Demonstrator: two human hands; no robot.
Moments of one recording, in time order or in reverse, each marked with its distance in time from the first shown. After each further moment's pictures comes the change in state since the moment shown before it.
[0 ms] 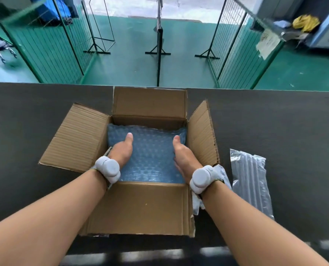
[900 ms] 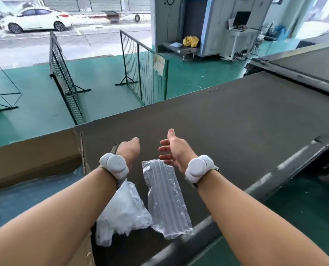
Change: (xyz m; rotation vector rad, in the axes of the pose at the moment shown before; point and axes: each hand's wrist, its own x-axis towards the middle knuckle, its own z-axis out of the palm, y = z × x) left_hand -0.142 0.190 0.263 0.044 -0.279 0.201; right_hand -0.086 0.016 -0.300 0.325 0.322 -0.026
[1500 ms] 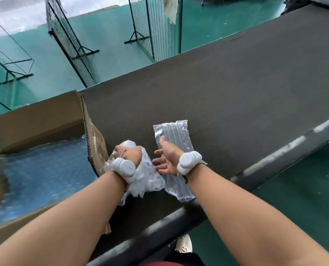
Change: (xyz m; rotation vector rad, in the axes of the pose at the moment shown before) left_hand 0.003 -0.118 0.004 0.333 0.238 -0.237; right_hand 0.038 0.123 0.060 0.090 -0.330 0.513
